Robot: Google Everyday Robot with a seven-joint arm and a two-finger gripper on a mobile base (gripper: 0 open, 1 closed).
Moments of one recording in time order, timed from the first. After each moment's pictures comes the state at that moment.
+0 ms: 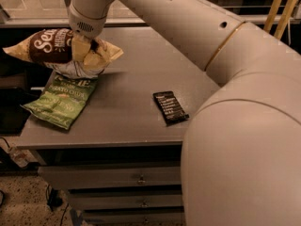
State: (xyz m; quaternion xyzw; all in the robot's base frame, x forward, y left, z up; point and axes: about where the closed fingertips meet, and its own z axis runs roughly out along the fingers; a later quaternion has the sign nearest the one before) arm 0.655 0.190 0.928 -0.69 0.67 0.06 0.27
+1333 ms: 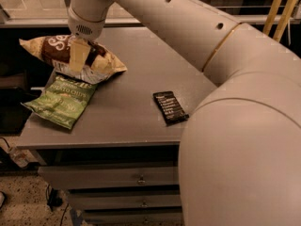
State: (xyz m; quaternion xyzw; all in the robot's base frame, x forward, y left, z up) arm 0.654 0.195 0.920 -0.70 0.66 0.06 0.26
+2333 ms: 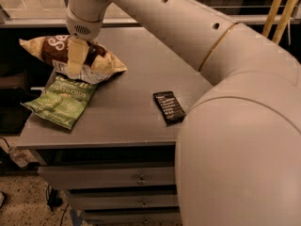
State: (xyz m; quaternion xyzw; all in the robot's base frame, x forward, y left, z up) arm 0.656 0.199 0.920 -0.70 0.66 0.06 0.26
